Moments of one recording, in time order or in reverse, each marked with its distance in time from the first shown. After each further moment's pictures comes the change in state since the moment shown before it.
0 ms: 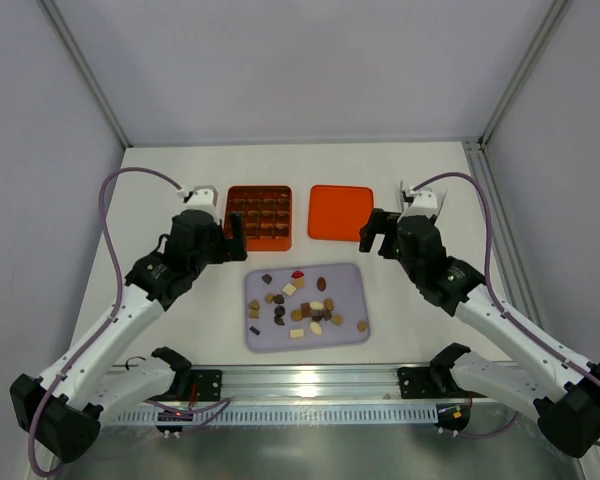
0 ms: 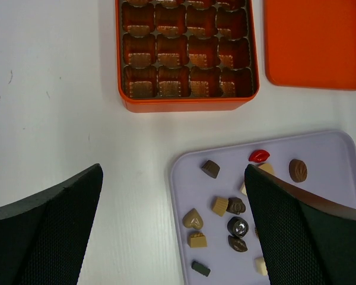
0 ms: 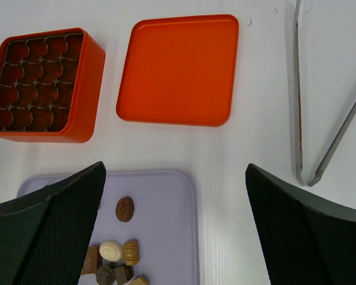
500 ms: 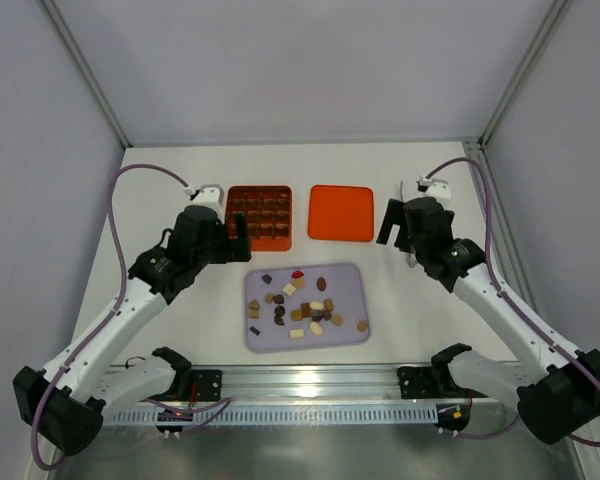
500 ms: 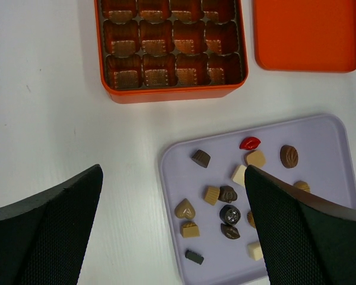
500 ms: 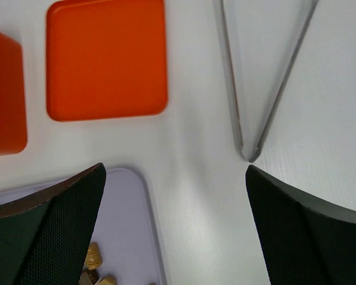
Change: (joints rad) left arm 0.000 0.041 0.036 -0.042 0.060 -0.004; right arm -0.125 0.089 0.103 -0.200 0.010 0.005
